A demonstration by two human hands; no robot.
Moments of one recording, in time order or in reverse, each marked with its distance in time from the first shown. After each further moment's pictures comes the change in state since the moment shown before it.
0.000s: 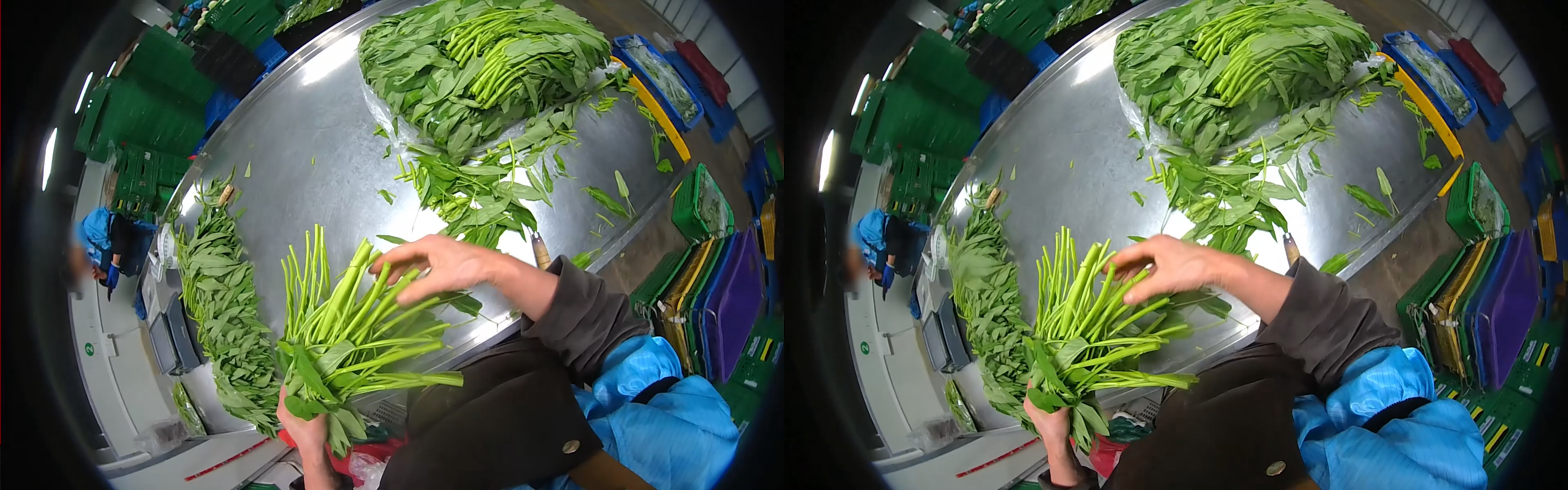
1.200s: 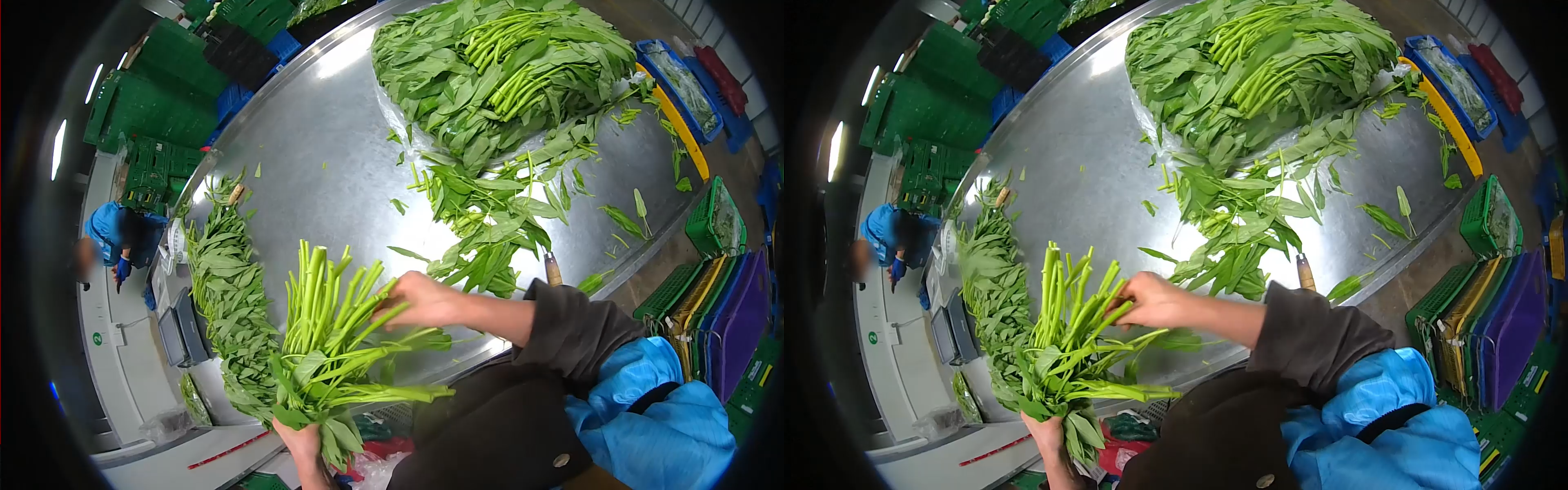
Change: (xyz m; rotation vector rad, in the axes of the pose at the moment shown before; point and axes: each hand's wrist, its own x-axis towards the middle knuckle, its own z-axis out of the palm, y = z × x) left_hand 0.006 0.008 -0.011 -0.102 0.053 -0.245; right_hand 0.031 0.015 0.022 -0.034 -0.086 0.208
